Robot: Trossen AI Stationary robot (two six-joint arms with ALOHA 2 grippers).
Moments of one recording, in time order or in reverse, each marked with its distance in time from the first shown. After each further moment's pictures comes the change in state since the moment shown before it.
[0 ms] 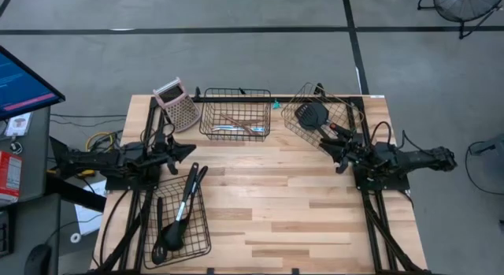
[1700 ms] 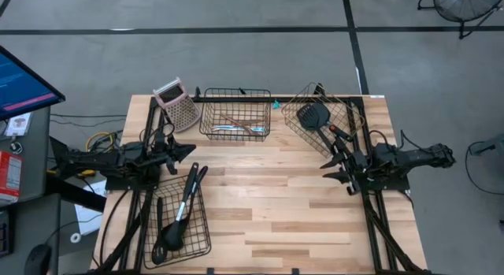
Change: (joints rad) left arm 0.000 0.000 0.000 0.026 0.015 -0.005; right arm 0.052 0.001 -0.002 0.008 -0.539 -0.300
